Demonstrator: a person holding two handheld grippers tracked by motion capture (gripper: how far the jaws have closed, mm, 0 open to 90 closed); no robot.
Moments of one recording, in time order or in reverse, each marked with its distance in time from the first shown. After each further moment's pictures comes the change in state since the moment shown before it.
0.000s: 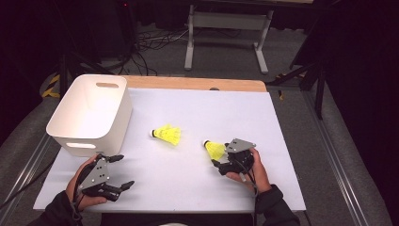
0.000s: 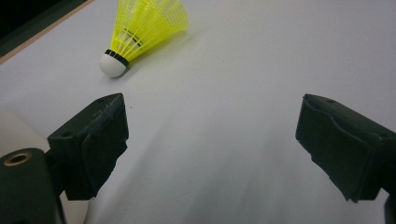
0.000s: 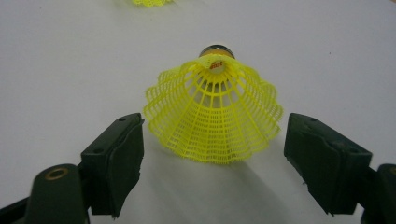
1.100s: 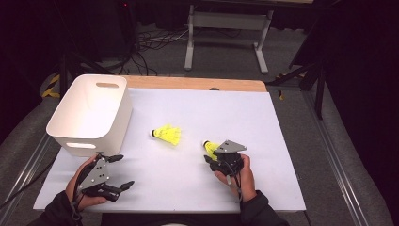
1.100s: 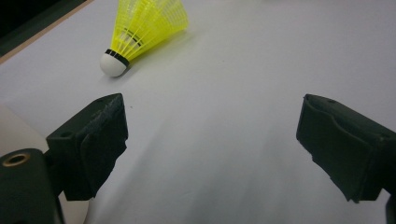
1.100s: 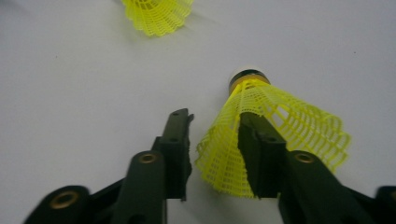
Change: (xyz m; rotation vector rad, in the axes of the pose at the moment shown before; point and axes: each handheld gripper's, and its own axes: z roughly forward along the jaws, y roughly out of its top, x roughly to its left) left arm 0.000 0.000 -0.001 -0.001 0.001 -0.004; right arm 0.031 0.015 0.013 -0.022 -0.038 0.156
